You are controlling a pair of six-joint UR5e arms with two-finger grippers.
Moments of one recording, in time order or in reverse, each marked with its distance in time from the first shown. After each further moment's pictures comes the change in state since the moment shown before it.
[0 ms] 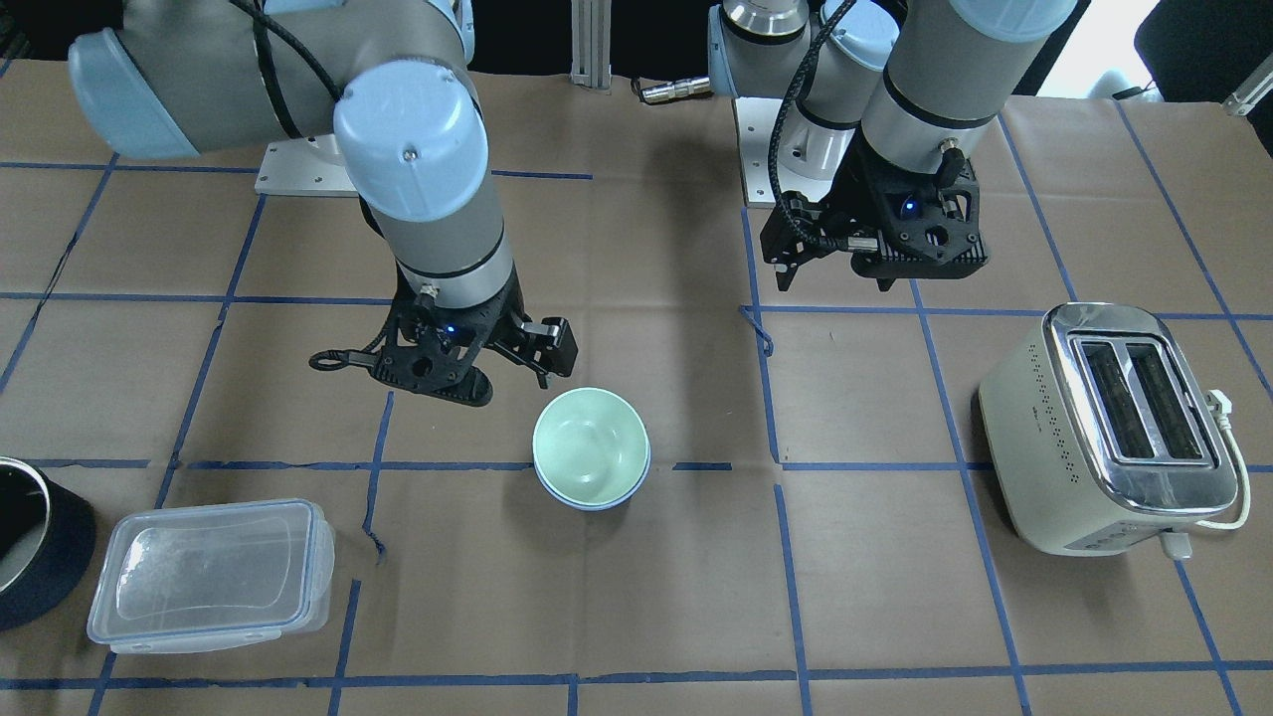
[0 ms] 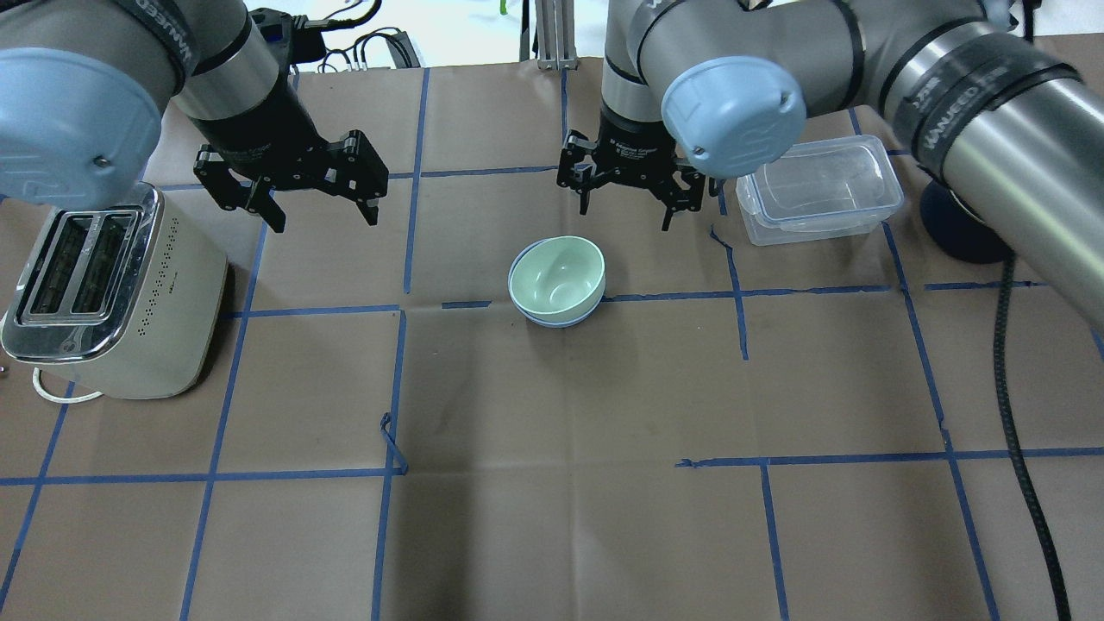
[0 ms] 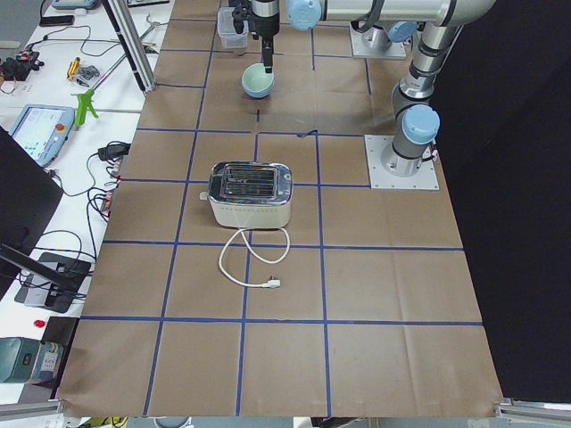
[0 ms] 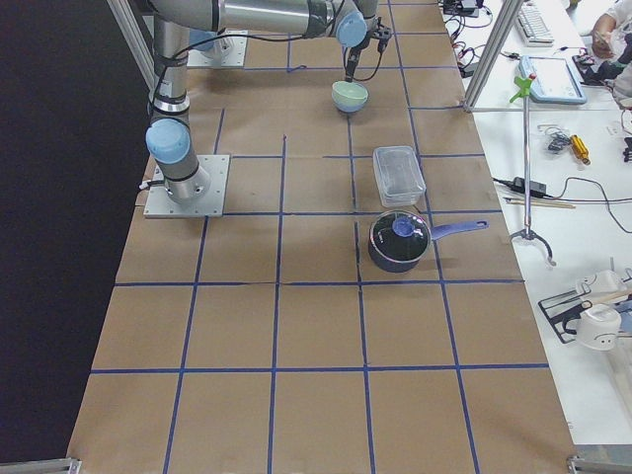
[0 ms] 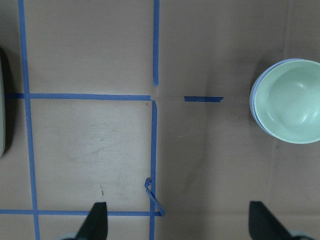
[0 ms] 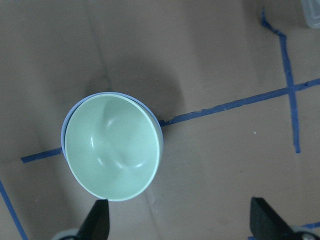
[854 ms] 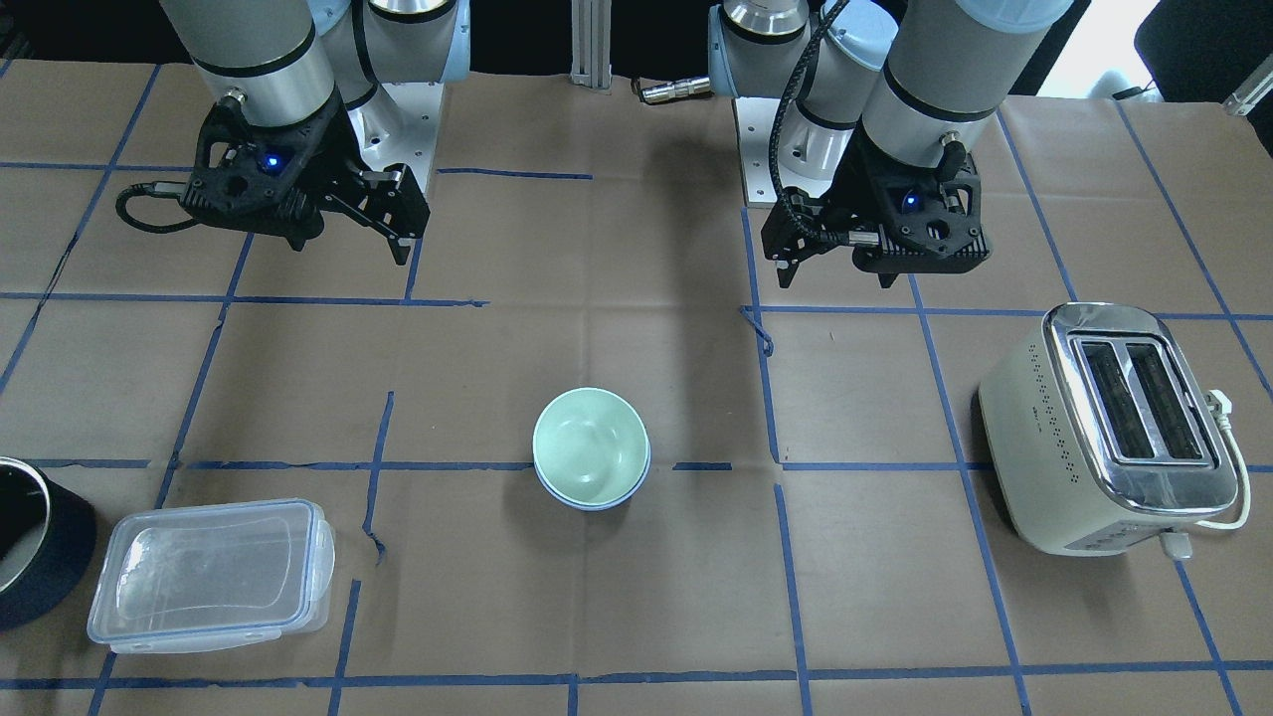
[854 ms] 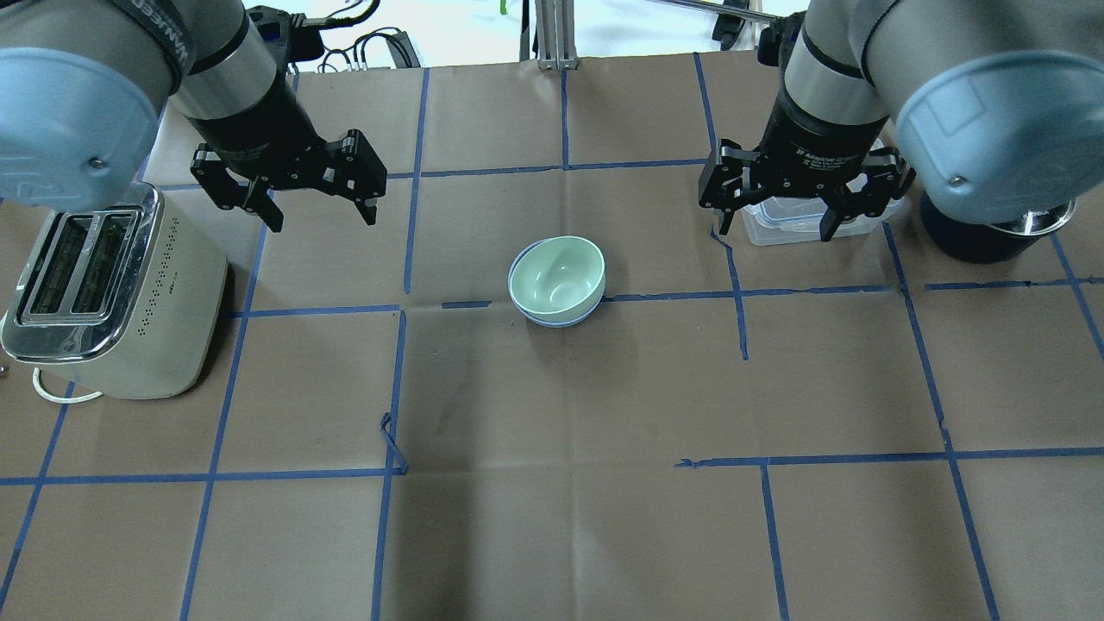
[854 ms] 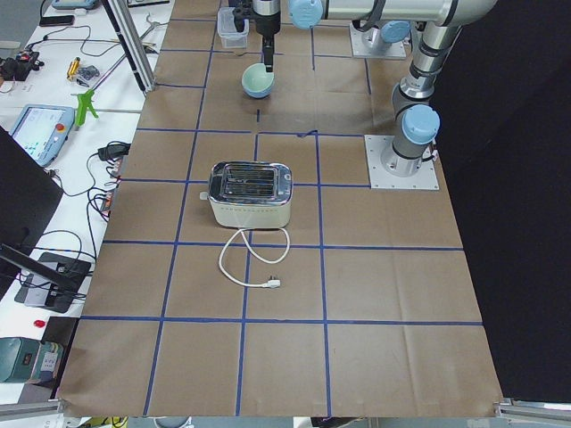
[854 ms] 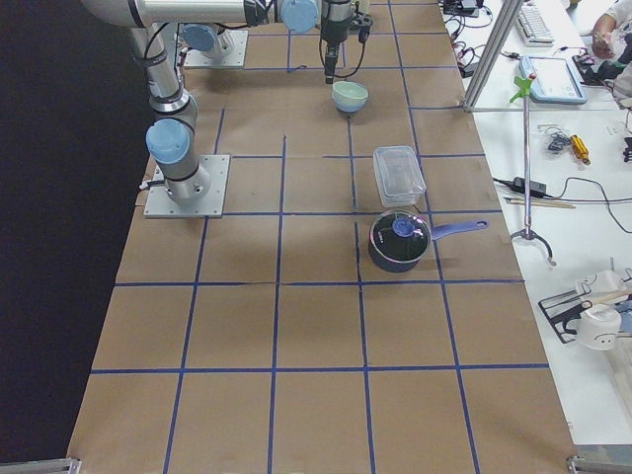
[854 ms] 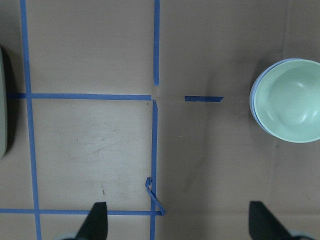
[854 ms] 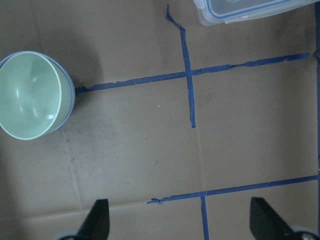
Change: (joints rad) left arm -0.001 0.003 0.000 -0.001 0.005 -0.001; right arm -0.156 -0.284 0.182 0.062 -0.053 -0.252
